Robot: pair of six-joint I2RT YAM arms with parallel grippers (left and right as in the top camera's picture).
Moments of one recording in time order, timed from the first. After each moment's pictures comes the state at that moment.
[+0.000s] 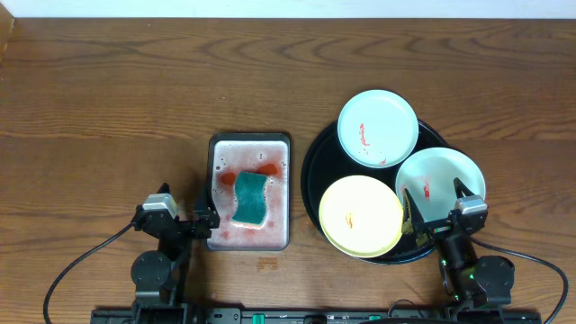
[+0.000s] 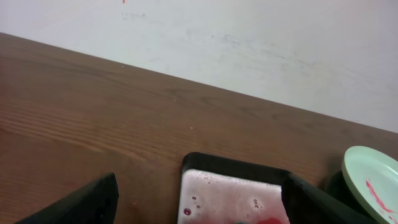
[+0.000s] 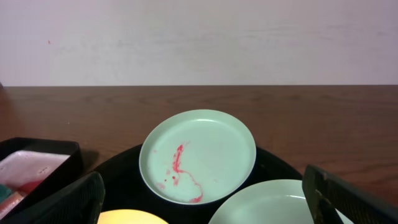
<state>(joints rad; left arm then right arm) -0.01 0.01 0.01 -0.10 0.04 -0.28 0.05 0.01 0.01 -0.05 -0.20 0.09</state>
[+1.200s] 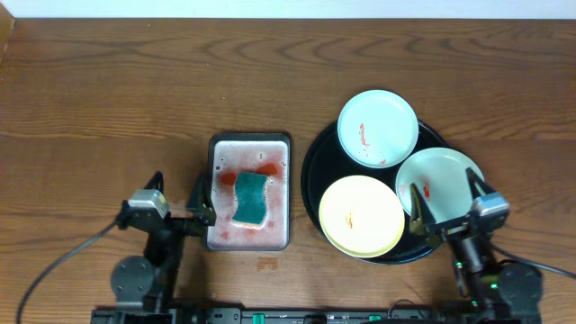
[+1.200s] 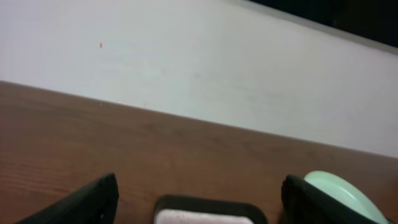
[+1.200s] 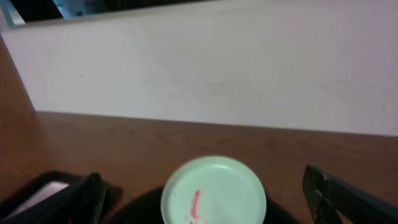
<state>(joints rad) -0.01 0.13 0.26 -0.14 0.11 -0.28 0.05 0.14 0.29 -0.12 -0.26 0.09</state>
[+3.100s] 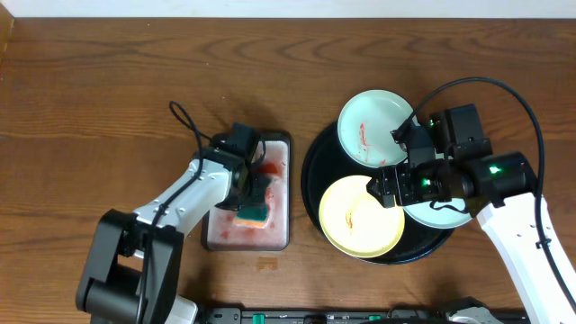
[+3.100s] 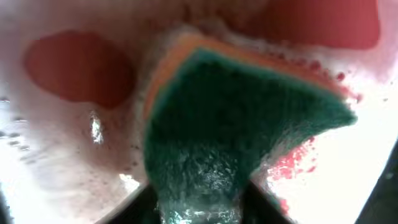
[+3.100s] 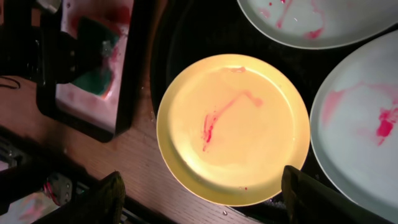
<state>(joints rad) -0.35 1.66 0.89 -0.70 0.10 -0.41 0.26 1.26 1.15 -1.11 -0.36 0.12</state>
